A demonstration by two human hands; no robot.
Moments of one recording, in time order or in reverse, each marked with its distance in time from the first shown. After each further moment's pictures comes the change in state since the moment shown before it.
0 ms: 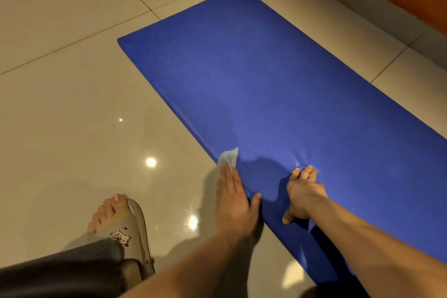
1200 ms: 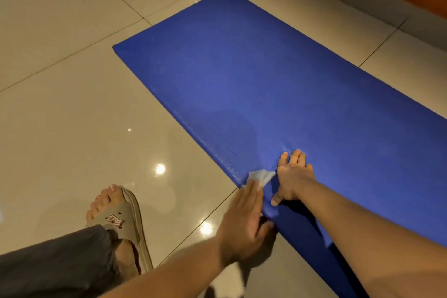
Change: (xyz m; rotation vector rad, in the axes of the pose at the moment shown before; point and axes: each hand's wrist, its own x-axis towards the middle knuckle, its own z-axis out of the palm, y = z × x) left_hand -0.058 -0.001 0.029 0.055 -0.057 0.592; right_hand -0.003 0.014 0.014 0.171 0.105 -0.066
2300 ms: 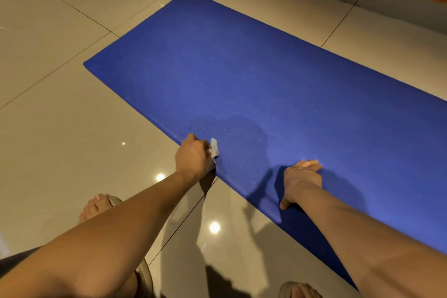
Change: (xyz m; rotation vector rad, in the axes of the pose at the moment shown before) left_hand 0.105 -0.048 -0.094 0.283 -0.136 -0.505; right_hand -0.026 0.046 0.061 0.088 -0.093 0.289
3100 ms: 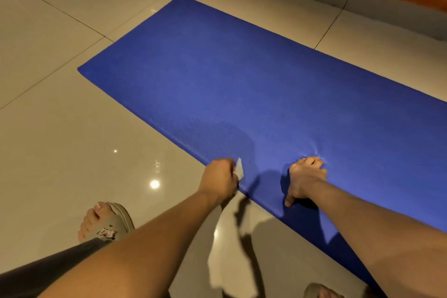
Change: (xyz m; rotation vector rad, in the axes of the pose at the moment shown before) left_hand -0.044 0.037 0.018 -0.159 -0.177 0.137; right_hand -0.014 0.006 -0.013 0.032 -0.015 0.004
